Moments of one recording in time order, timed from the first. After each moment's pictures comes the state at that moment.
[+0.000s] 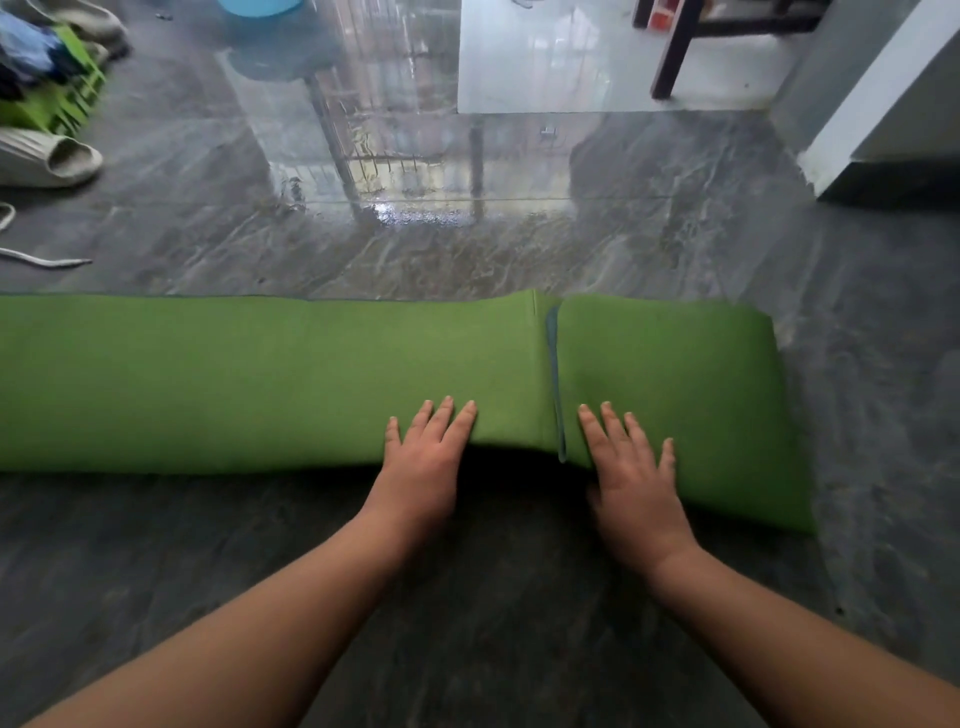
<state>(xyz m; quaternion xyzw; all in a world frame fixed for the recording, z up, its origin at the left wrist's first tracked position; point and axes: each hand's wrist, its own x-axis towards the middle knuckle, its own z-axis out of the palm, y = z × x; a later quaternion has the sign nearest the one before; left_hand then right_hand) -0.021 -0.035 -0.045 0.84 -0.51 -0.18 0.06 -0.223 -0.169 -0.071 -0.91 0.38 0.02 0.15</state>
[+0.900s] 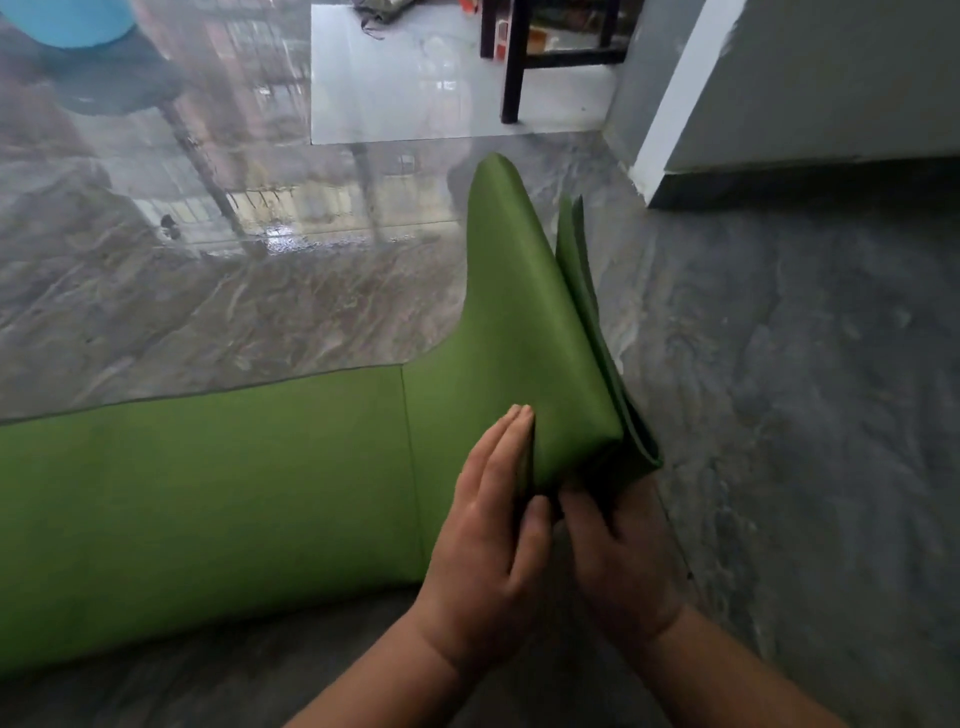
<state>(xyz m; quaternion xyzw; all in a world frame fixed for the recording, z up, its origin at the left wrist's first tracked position) -0.196 -0.105 0.021 0.60 -0.51 -0.24 0.57 -0.297 -0.160 0.044 -0.68 0.39 -0.43 0.46</state>
